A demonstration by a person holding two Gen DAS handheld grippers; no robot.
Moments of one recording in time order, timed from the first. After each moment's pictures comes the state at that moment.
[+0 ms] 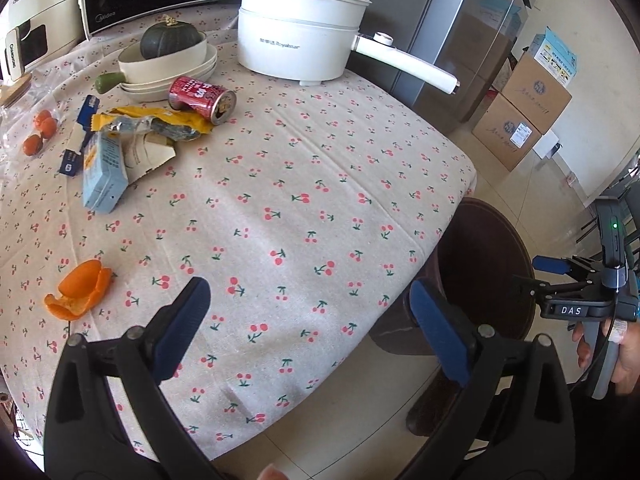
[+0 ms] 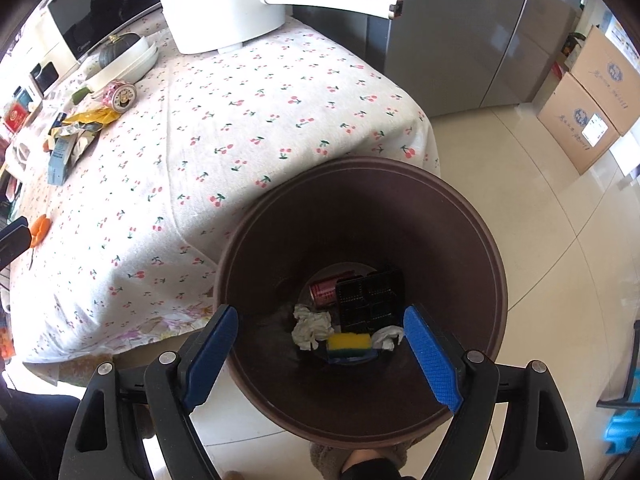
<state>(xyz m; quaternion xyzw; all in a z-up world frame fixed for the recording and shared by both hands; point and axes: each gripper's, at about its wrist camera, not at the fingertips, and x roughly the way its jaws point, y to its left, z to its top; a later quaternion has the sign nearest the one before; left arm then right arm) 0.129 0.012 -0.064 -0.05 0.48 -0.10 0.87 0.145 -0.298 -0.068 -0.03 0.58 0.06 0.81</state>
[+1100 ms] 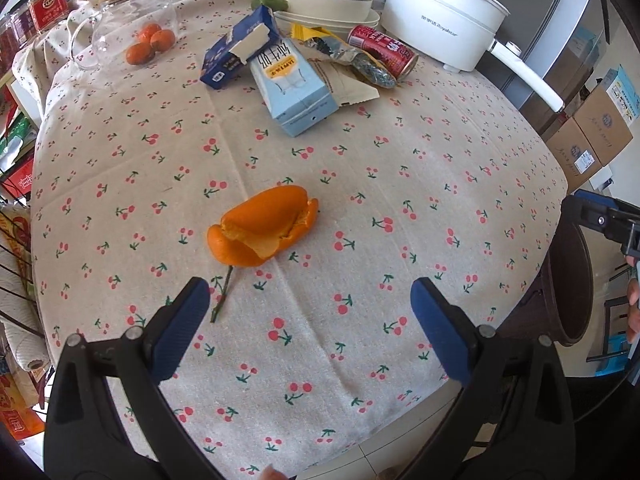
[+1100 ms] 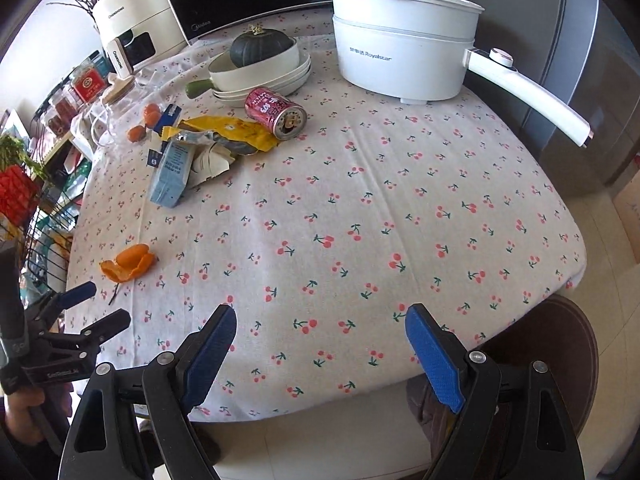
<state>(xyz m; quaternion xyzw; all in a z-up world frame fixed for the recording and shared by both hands) 0.114 0.159 -0.111 -0.09 0.52 0.00 0.85 0.189 -0.099 -0.040 -0.05 0.54 0.18 0.82</state>
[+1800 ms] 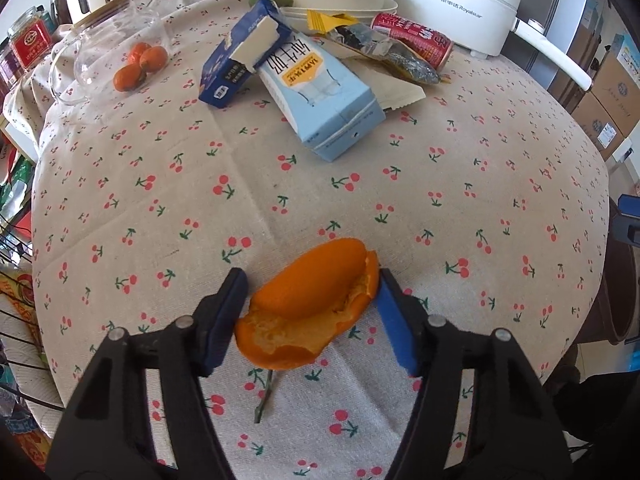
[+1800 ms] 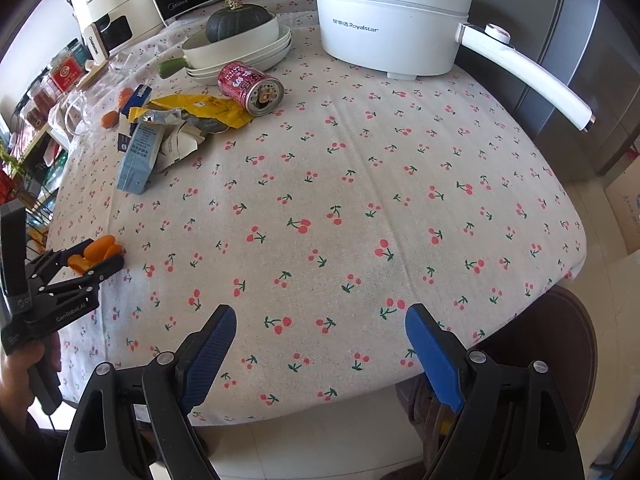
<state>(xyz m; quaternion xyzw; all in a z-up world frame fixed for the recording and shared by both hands) 0.153 0.166 -0.135 -0.01 0.52 0.02 0.85 0.202 -0.106 -0.065 -0.07 0.56 0.15 0.81</state>
